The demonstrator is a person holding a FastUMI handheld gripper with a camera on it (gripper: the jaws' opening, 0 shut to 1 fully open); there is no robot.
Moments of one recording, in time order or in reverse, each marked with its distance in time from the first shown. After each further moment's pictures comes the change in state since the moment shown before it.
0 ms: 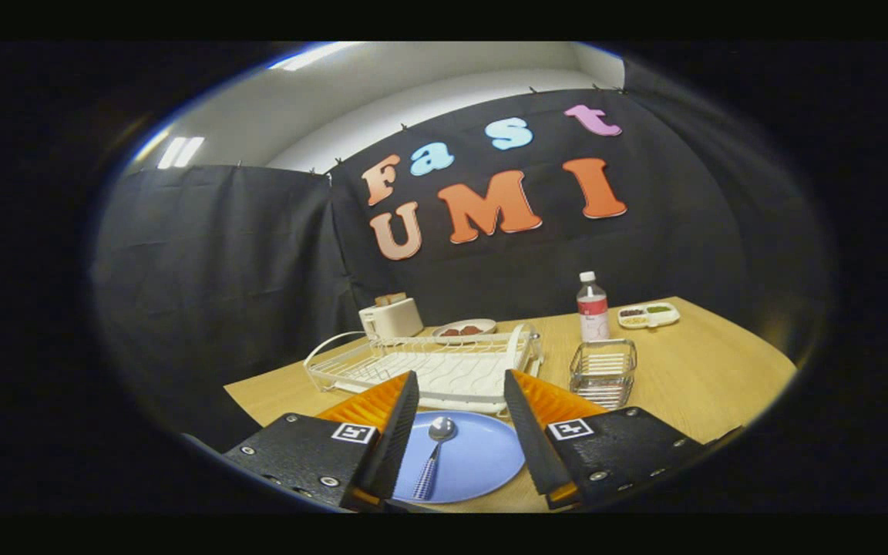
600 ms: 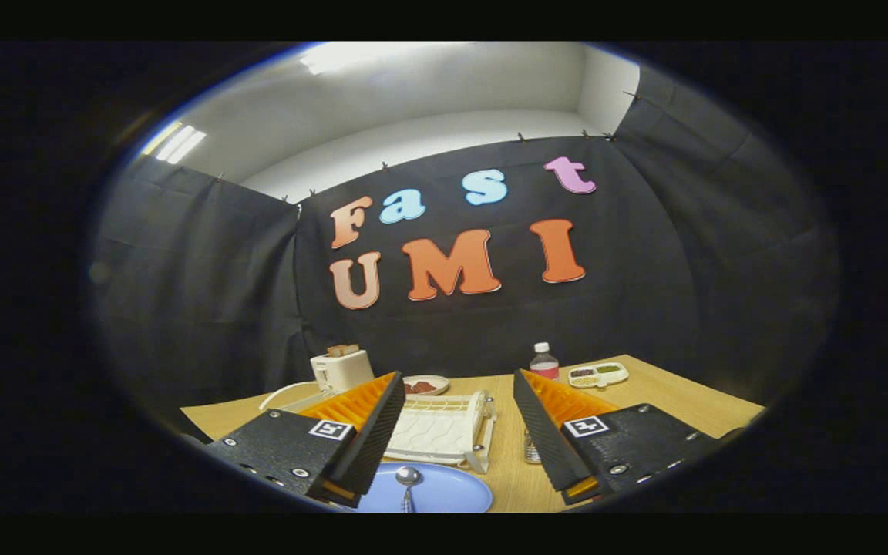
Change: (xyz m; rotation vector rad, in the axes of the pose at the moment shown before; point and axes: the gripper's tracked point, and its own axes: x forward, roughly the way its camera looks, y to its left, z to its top) arm 0.007 -0.010 0.068 -0.050 -0.185 -0.170
